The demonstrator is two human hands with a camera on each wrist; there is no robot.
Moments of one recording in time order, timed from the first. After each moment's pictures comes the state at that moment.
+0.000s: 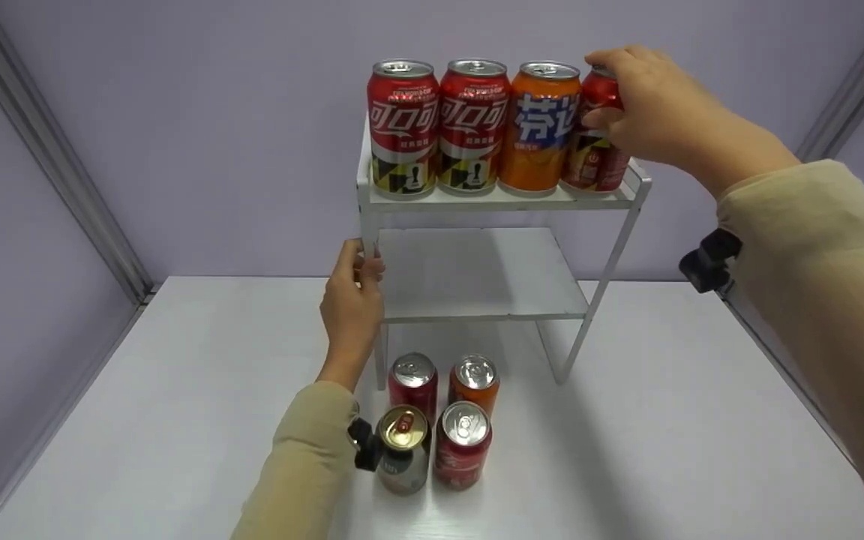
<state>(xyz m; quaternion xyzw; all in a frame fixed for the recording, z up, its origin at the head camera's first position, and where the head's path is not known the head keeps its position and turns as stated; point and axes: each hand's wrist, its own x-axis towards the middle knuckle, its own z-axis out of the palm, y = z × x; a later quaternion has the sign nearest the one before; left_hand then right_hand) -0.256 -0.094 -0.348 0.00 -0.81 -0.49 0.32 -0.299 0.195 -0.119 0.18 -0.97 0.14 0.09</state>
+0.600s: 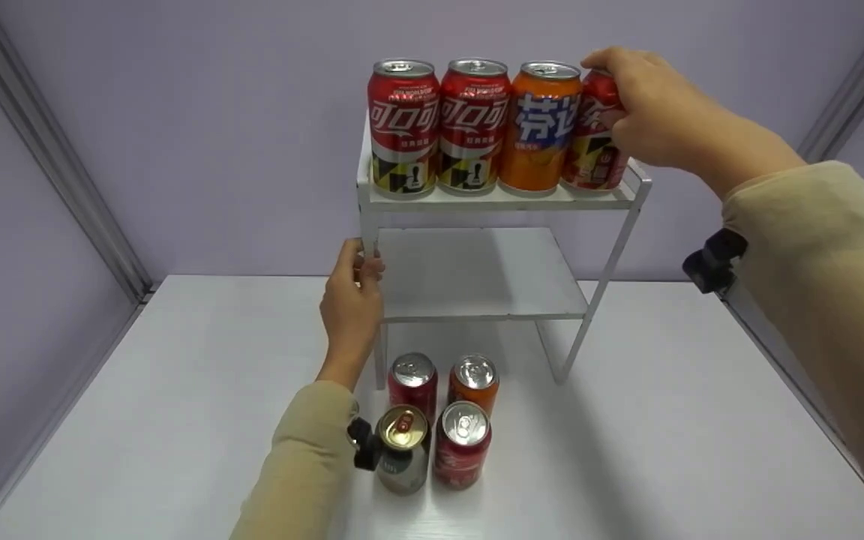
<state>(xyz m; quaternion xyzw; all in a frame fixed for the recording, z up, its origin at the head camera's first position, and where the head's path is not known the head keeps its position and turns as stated) -0.257 -0.092 -0.349 0.00 -0.81 -0.49 0.32 -0.299 0.201 -0.121 0.20 -0.96 0.16 0.07</state>
